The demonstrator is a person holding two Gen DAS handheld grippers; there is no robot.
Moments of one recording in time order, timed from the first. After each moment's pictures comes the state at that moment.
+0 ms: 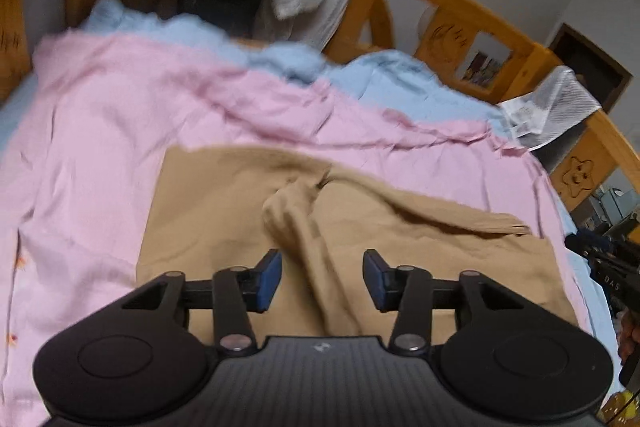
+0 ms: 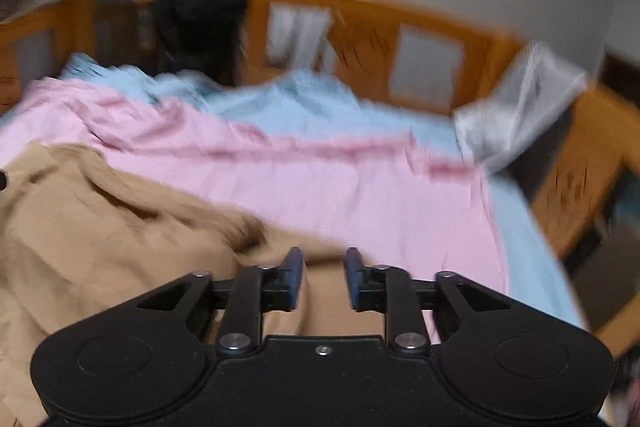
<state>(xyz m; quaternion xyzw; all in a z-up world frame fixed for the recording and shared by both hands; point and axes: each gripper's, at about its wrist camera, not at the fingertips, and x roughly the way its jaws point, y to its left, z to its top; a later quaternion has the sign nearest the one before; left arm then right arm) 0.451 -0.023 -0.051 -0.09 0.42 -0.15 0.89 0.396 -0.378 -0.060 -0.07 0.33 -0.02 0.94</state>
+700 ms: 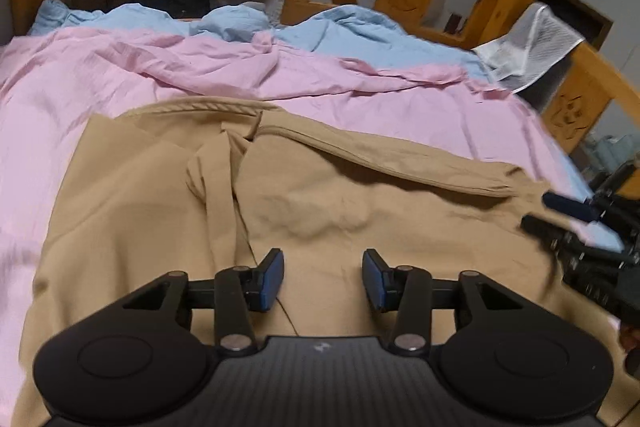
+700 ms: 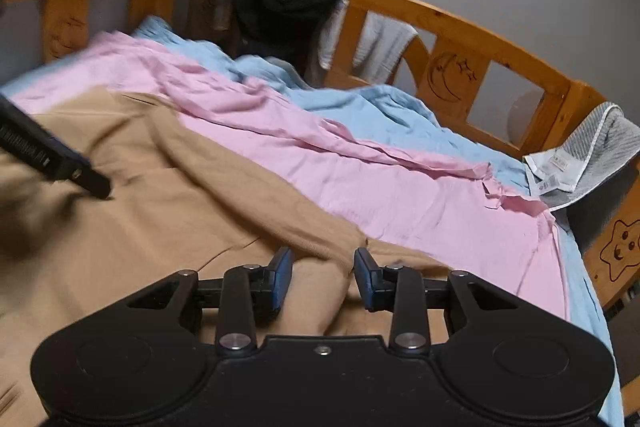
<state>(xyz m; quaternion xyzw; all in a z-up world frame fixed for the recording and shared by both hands) 0.443 -0.076 -0.098 -0.05 0.44 -0.18 0.88 0.386 -0.331 -0.099 -0.13 0.33 0.06 0.93</state>
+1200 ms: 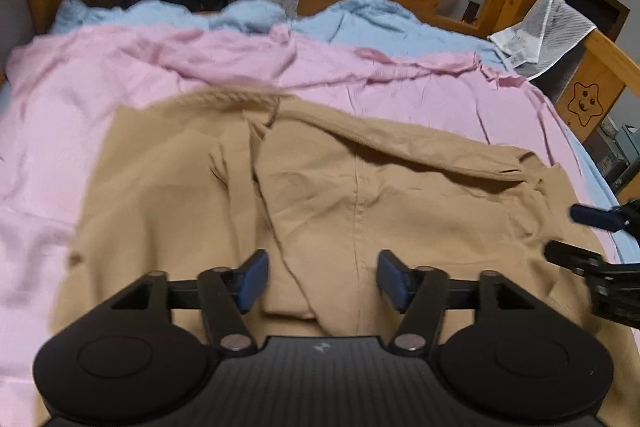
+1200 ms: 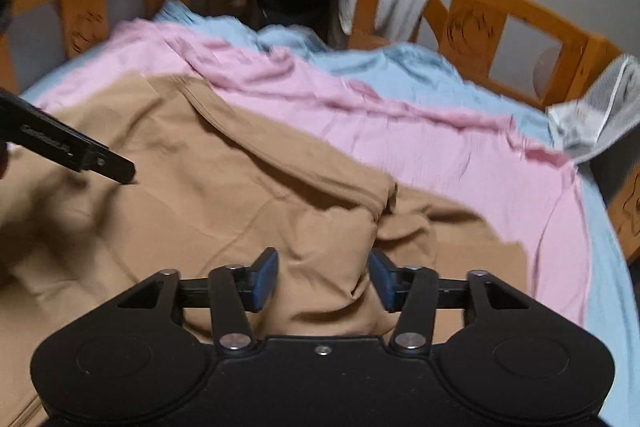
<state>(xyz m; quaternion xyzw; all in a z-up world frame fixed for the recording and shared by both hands) 0.430 -0.079 -0.081 -0.02 0.45 -0.15 0.88 0.368 -0.334 -0.084 -0.09 0.39 0.09 0.91</state>
